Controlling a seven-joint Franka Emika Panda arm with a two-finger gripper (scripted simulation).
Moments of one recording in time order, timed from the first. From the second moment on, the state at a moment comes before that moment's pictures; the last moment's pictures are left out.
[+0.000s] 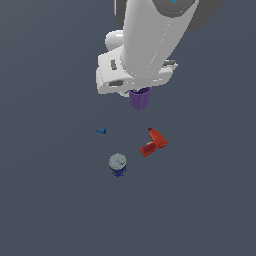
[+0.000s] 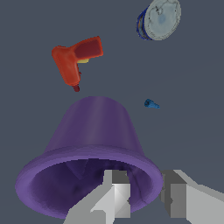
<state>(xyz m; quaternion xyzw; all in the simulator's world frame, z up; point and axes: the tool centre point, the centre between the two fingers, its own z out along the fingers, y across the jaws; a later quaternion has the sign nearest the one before) -0.053 0.007 0.357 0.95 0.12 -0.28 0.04</state>
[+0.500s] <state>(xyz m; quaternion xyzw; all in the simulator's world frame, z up) -0.043 0.019 0.384 0.95 0.12 -0.28 0.04</state>
